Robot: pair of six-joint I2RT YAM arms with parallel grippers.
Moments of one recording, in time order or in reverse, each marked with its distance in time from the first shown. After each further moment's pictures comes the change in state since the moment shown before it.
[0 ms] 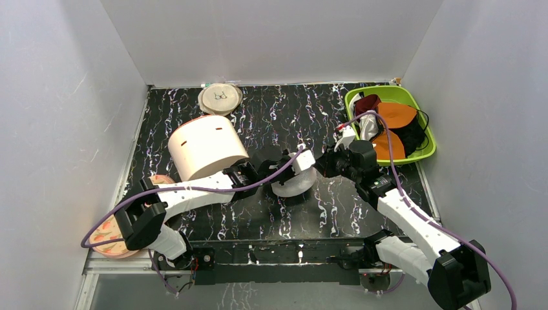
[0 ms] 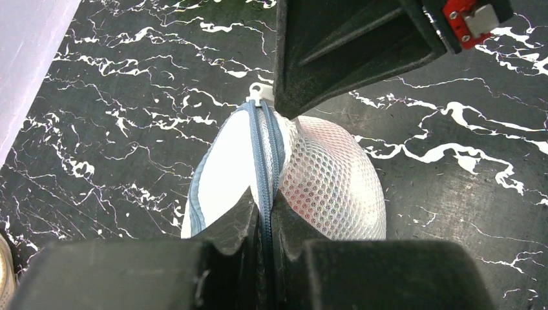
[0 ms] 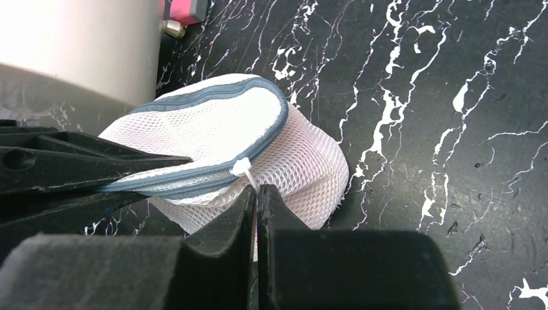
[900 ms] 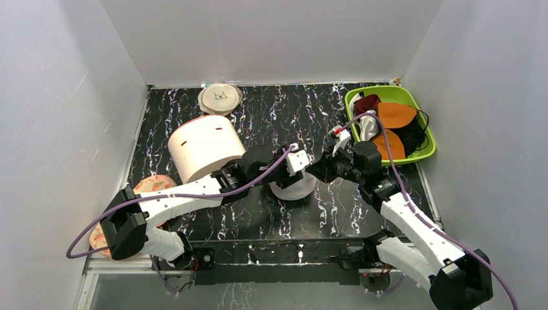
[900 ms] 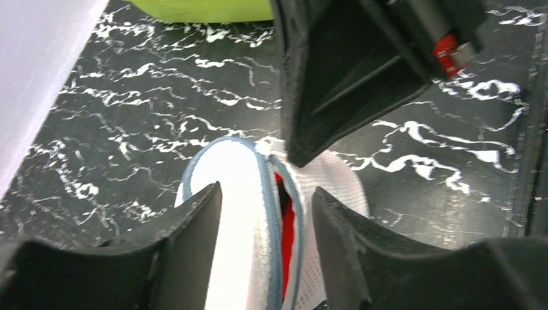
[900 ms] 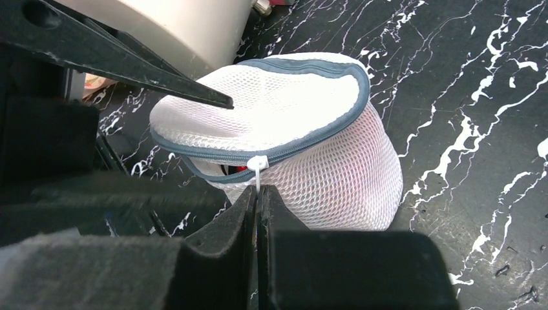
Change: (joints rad) left arm -0.012 -0.123 -0.020 -0.020 0.093 -0.013; right arm -0.003 -0.058 0.000 0.001 -0.250 -0.080
